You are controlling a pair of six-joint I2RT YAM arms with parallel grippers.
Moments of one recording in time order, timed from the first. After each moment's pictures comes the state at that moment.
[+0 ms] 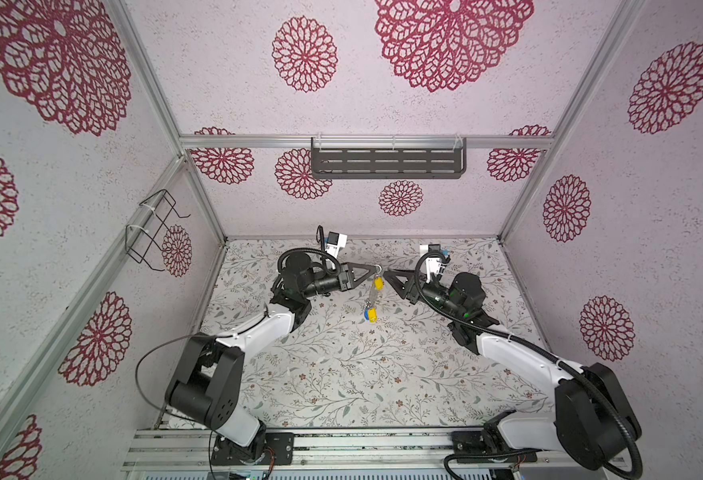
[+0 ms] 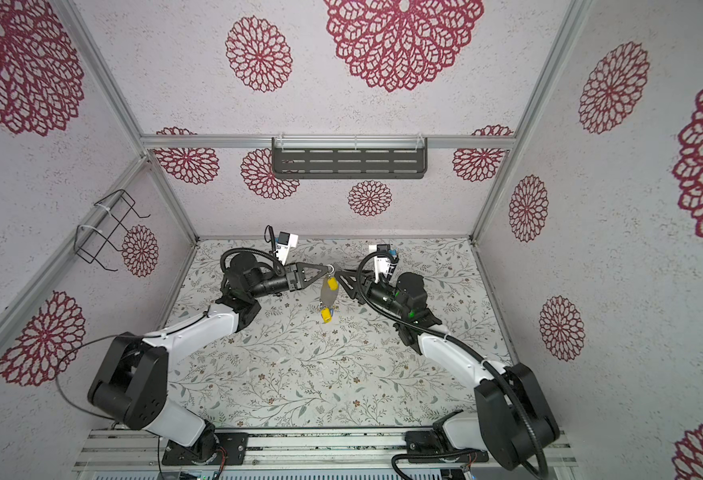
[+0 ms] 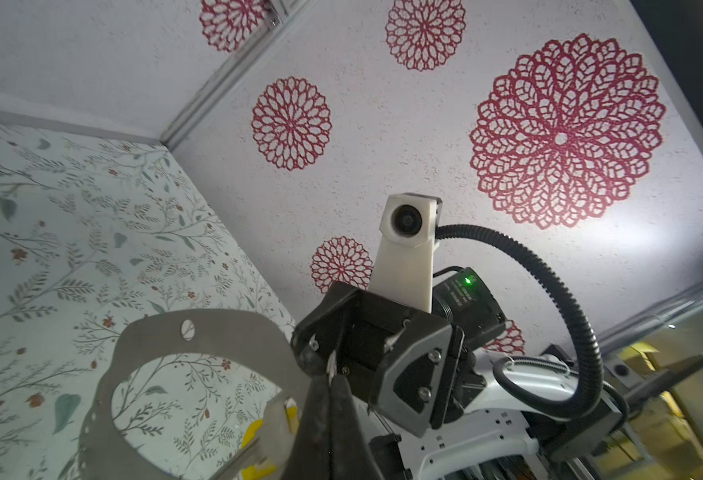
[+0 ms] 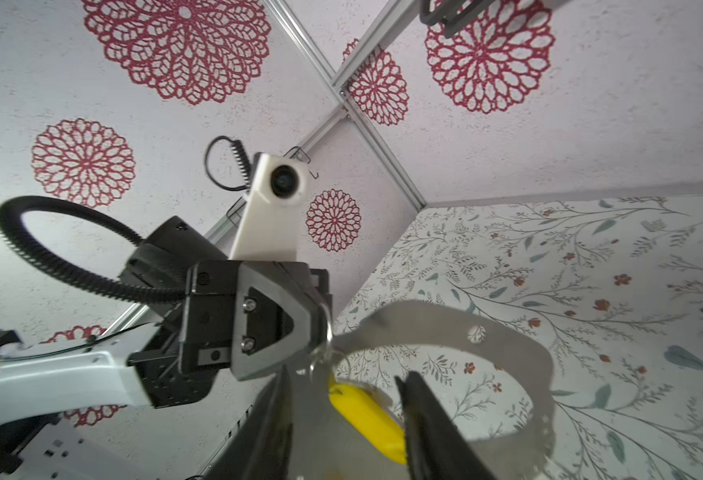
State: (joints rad) left arm -0.43 1.53 0.97 0.62 0.80 -0.89; right arm 0.49 1.29 0.77 0.60 -0.53 0.70
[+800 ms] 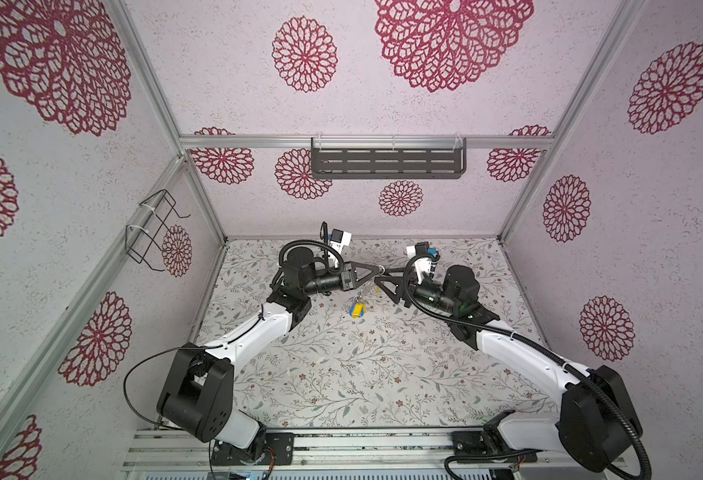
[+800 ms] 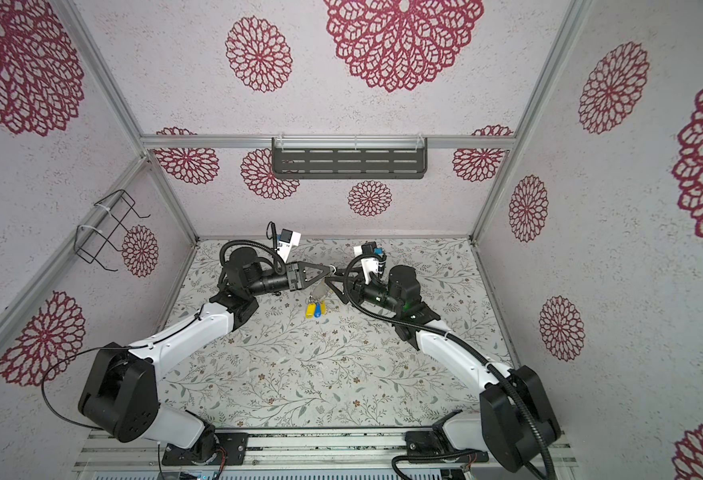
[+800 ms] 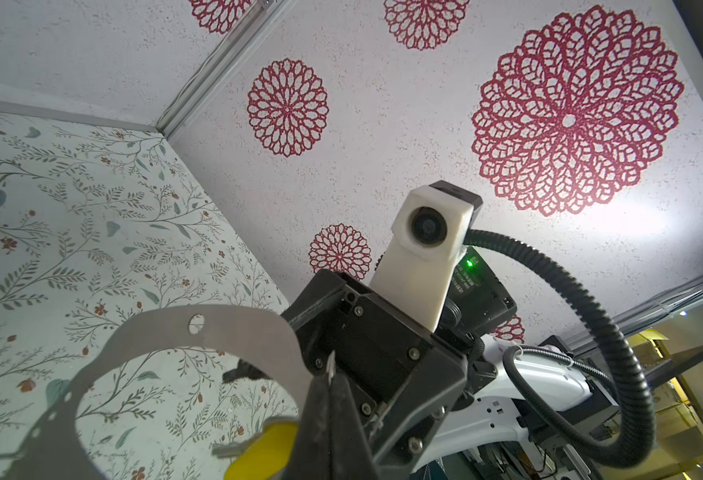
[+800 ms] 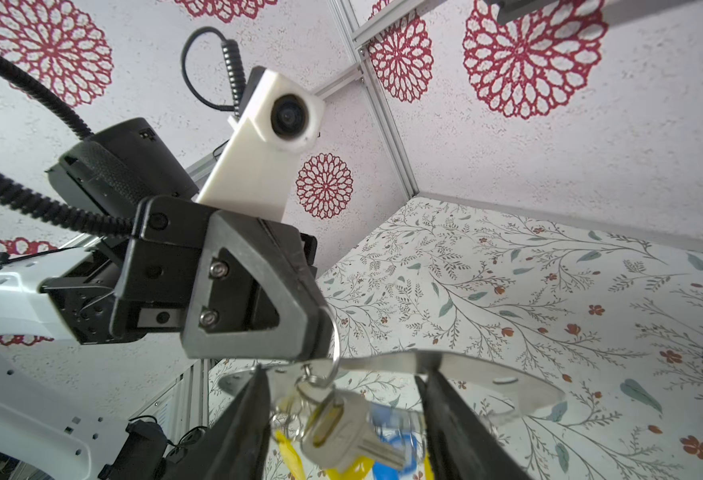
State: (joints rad) left arm -0.46 1.52 1.04 0.49 0.85 -0.88; right arm 0.53 1.32 0.87 0.43 -0.59 0.46
